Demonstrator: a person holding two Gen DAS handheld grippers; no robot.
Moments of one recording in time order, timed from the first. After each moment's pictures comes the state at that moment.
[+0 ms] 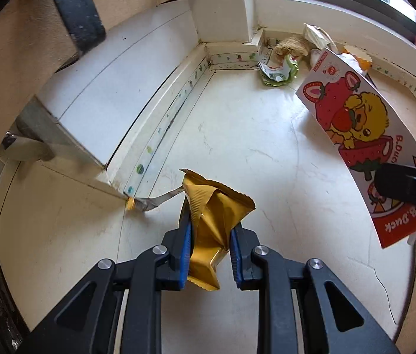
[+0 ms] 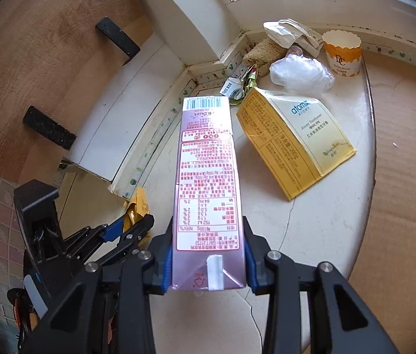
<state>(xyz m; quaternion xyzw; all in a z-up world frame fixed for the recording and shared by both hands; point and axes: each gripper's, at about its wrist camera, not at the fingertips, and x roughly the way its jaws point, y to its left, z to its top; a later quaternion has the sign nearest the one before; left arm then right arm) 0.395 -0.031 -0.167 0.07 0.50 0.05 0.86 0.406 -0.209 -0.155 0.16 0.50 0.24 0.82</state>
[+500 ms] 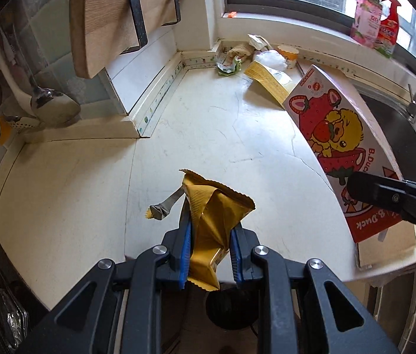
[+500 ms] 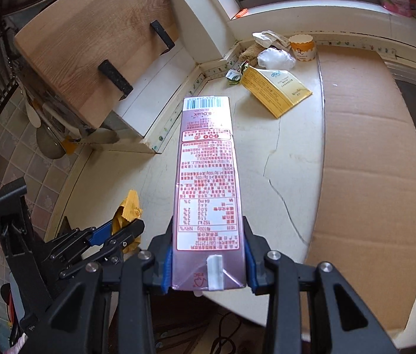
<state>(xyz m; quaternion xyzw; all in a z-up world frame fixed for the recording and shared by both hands) 0.237 -0.019 -0.116 0.07 0.48 -0.04 0.87 0.235 -0.207 -0.124 0.17 0.47 0.19 0.85</state>
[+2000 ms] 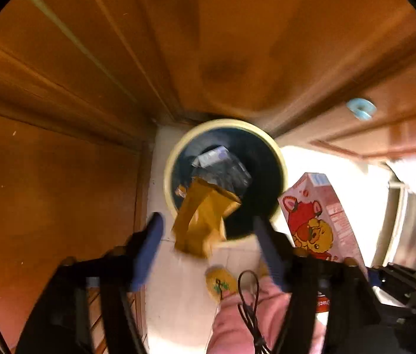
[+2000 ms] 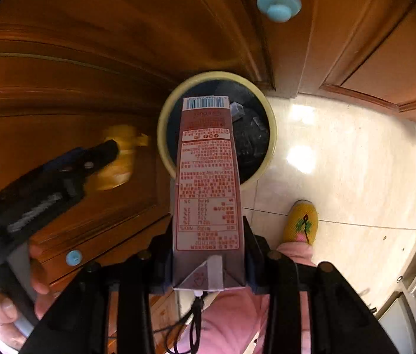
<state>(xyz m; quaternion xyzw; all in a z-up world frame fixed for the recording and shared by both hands) 0.134 0.014 -0.515 0.05 0.69 -0.05 0.72 0.061 -0.161 -0.561 0.20 0.73 0.08 0.65</state>
